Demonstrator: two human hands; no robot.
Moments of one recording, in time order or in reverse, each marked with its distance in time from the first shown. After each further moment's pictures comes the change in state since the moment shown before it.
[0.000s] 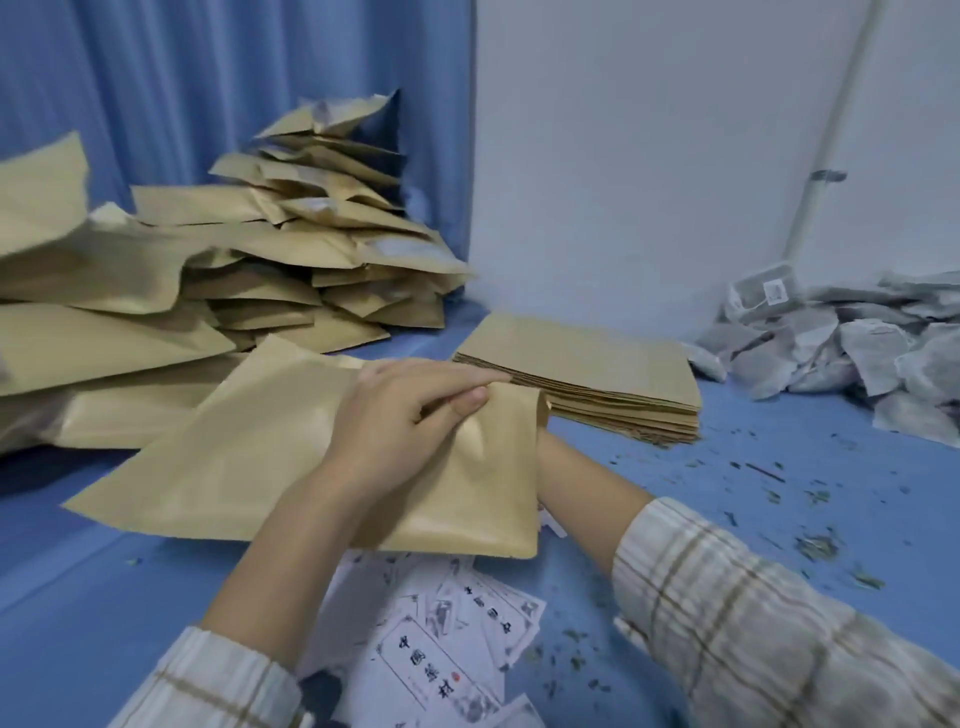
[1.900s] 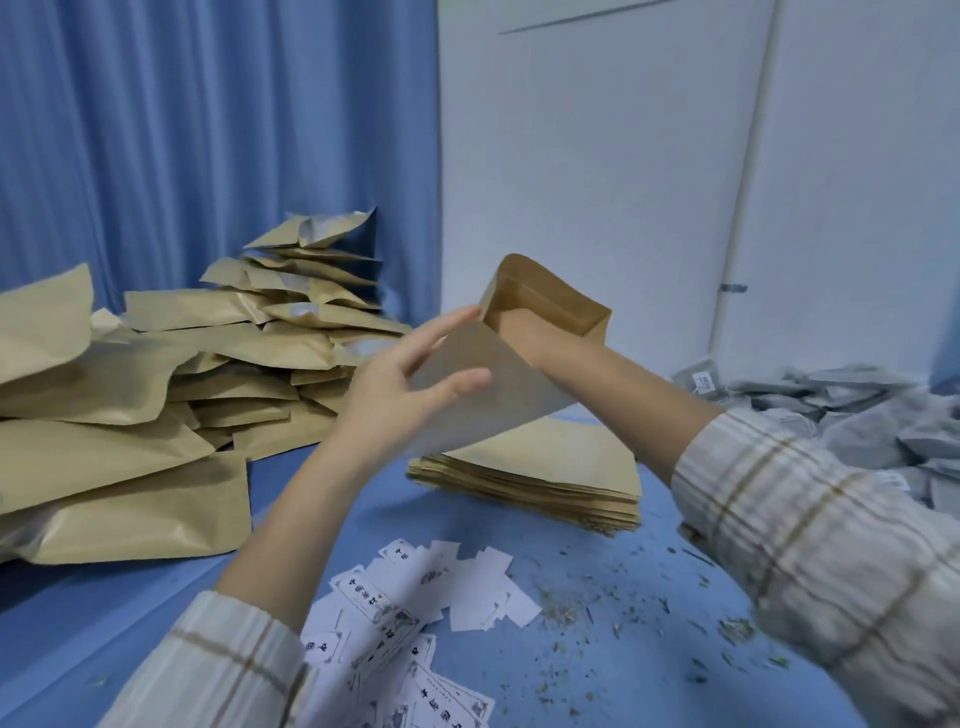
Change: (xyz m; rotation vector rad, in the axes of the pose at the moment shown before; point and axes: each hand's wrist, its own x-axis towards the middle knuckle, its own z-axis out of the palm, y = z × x) left_hand 0.082 0.058 -0.045 -0.598 0.075 -0.029; right_hand 0.007 -0.107 -0.149 -0.726 0.246 -0.265
